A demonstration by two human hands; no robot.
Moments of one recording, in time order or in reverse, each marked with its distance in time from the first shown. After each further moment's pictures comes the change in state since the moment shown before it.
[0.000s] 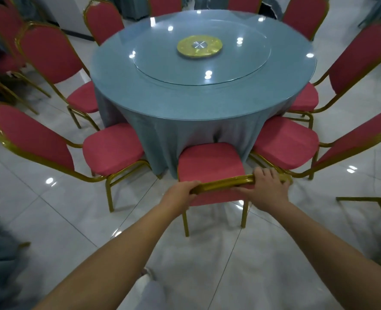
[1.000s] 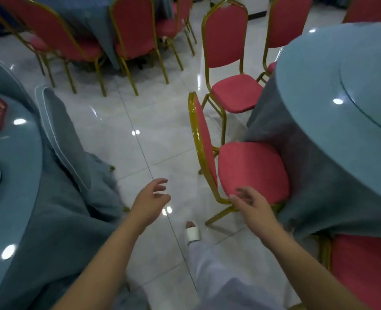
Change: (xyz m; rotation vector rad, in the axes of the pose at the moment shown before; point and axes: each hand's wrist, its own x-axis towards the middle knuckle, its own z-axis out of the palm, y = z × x) left_hand -0.162 -0.592 -0.336 -0.841 0.595 -0.746; right_hand 0.085 -0.714 0.144 0.835 -0.436 -0.362
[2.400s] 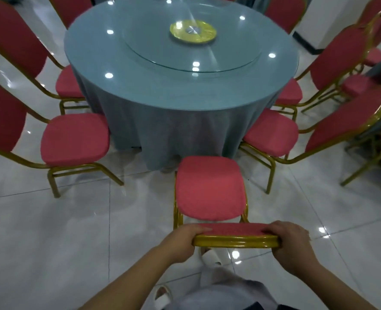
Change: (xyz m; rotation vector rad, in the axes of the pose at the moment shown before) left_hand 0.348 0.100 -0.021 0.921 -1.633 1.028; right_hand 0.043 -0.107 0.249 -0.486 0.909 0.746
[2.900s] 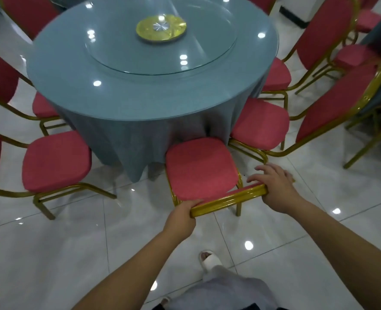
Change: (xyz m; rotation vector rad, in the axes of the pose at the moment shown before) left_hand 0.142 0.062 -0.011 -0.060 0.211 -0.233; right_hand 0.171 0.088 -0.057 -0.097 -0.050 -0.017
